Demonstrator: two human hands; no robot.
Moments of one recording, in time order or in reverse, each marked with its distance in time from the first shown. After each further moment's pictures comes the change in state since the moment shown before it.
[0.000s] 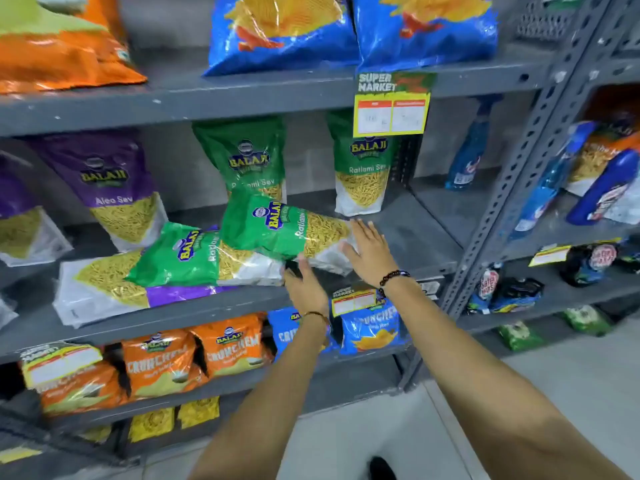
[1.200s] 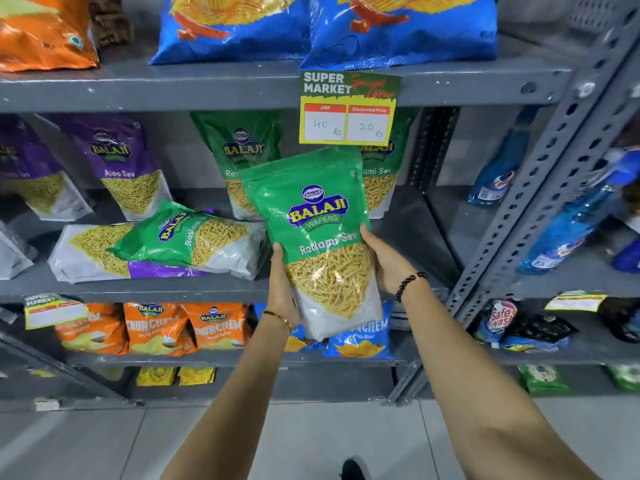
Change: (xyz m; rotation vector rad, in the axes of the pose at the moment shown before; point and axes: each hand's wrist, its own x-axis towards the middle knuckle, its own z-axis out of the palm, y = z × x) left_hand -0.001 0.002 0.042 -0.495 -0.321 -0.243; right_hand 0.040 0.084 -0.039 1.334 -0.590 0.356
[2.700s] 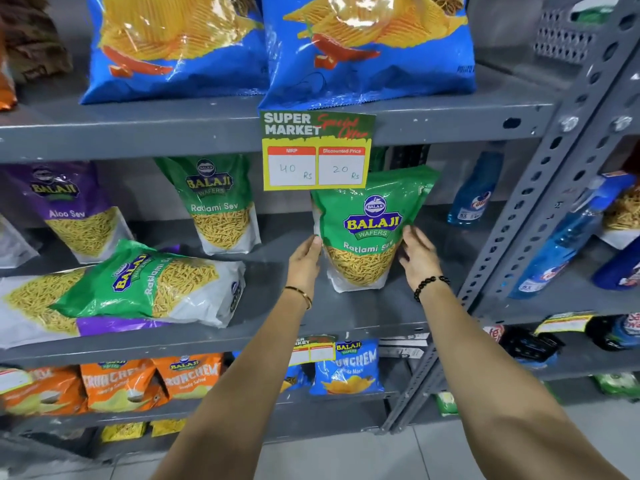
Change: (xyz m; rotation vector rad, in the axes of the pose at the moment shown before) left_hand 0.100 0.003 0.074 0.445 -0.008 0.101; right_hand 0.025 -0.051 -0.087 0.181 0.573 -0.407
